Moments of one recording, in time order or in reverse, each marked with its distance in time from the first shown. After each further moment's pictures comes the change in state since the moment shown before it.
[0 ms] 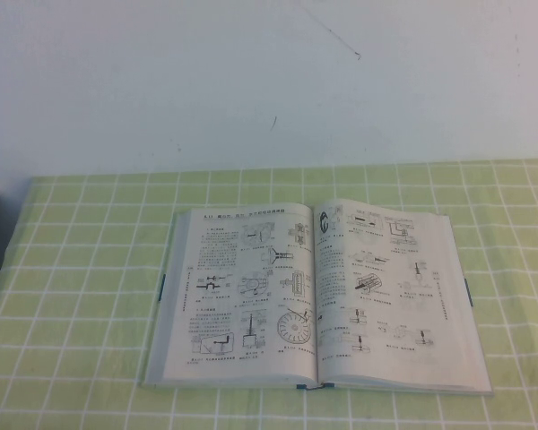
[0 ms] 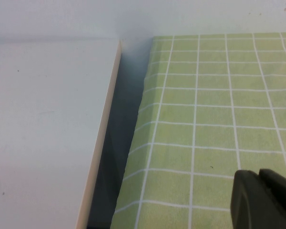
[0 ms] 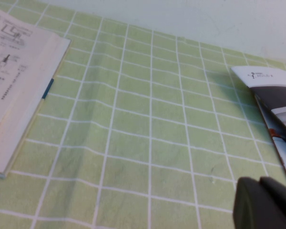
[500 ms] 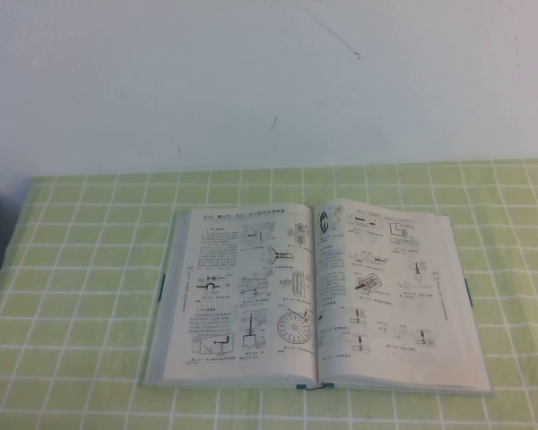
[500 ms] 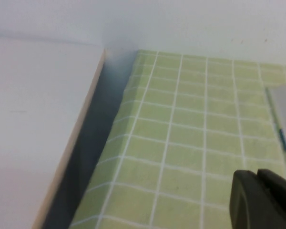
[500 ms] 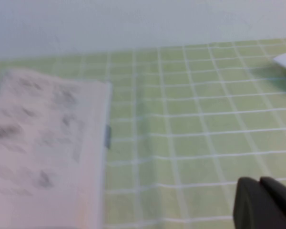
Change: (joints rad) right arm 0.000 0.000 0.002 0.229 -0.029 0.068; left arm 0.000 0.000 0.004 -0.127 -0.041 -0.001
